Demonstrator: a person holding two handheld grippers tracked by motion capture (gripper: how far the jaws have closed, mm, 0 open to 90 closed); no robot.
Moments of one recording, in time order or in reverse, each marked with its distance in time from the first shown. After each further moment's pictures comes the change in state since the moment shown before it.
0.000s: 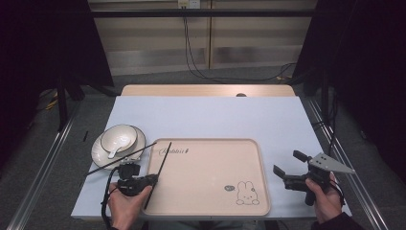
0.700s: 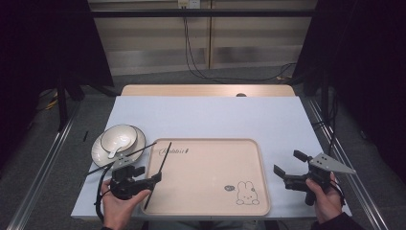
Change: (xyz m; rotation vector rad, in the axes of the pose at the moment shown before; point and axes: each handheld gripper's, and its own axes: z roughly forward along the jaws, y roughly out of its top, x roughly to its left) left arm 0.003 -0.001 -0.029 -0.197 -0.071 0.236; right arm 0.000 0.000 -0.001 -0.008 -0.005 0.005
